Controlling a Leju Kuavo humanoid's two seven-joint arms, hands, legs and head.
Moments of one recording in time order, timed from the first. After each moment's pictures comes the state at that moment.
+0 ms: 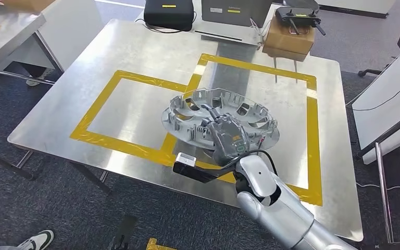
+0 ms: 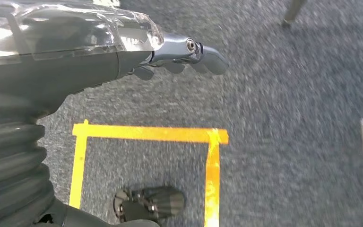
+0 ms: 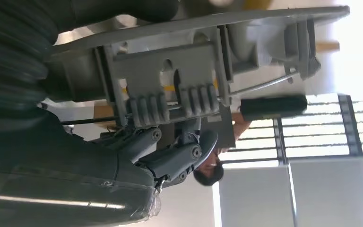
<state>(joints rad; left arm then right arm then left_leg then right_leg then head) -0.16 -0.06 -0.45 -0.23 0.20 0.61 -0.31 -0.67 -0.05 0.92 -1.24 0.92 -0.29 0.20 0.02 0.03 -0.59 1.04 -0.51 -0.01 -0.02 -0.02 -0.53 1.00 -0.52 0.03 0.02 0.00</state>
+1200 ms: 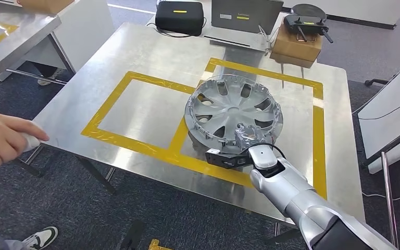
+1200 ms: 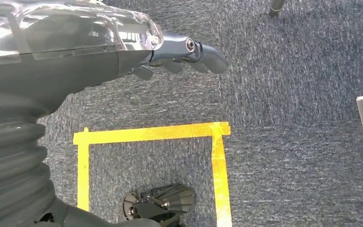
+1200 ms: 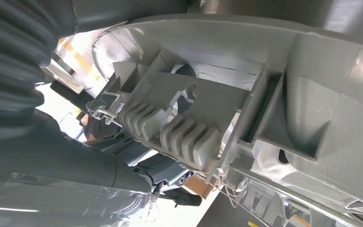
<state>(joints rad) -0.15 -0.05 -0.58 -0.23 0.19 0.58 -0.29 -0.90 0.02 1.04 -0.48 0.88 -0.05 0.27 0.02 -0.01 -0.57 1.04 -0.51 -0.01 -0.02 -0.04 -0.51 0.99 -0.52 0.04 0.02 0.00</state>
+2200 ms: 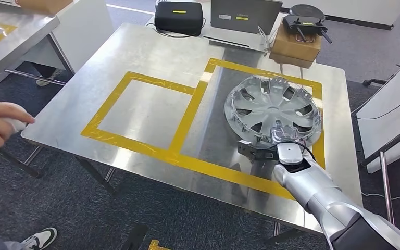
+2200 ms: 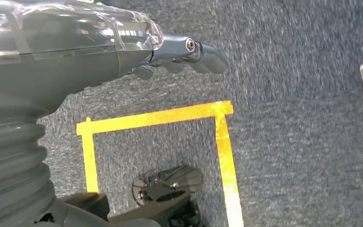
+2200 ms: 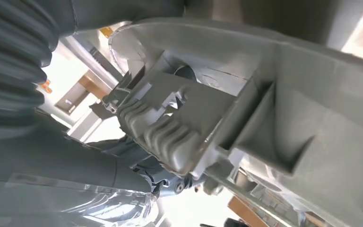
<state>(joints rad) -0.14 -0.04 -0.61 -0.23 0.20 0.49 -0.29 -0.92 -0.10 1.03 -0.45 0.79 -0.03 0.44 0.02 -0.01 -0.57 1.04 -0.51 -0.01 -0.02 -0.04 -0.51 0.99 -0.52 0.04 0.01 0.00</state>
